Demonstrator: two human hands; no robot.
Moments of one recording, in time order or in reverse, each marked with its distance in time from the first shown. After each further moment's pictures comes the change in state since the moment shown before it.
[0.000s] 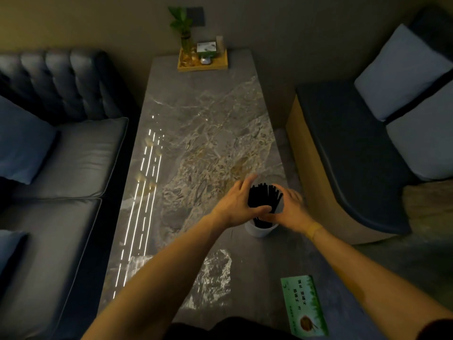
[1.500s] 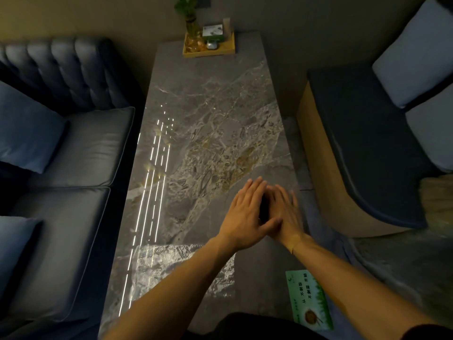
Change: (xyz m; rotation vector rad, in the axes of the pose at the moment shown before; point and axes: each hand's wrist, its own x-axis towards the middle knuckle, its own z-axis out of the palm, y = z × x) left_hand -0.041 0.002 0.048 0.135 0.199 0.114; right_hand -0.025 -0.028 0.042 -0.390 0.113 -0.195
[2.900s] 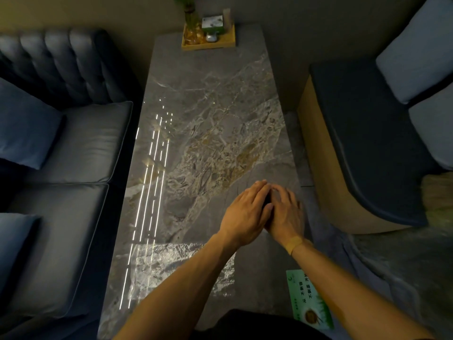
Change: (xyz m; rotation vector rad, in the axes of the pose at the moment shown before) left_hand 0.010 -0.010 0.004 0.049 0.052 0.107; right_hand -0.003 -0.004 0.009 0.023 0.170 0.132
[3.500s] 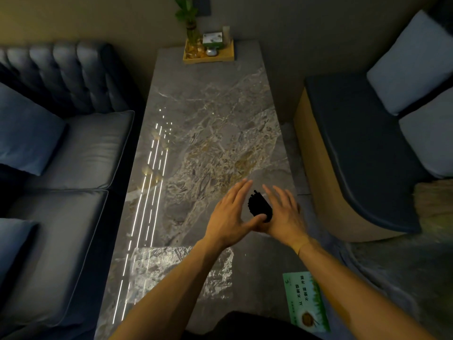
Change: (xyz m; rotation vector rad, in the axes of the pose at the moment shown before) left_hand -0.015 -0.016 -0.012 -0.073 0.063 -0.134; right_hand -0.001 0.016 -0.018 0.118 -0.265 -0.010
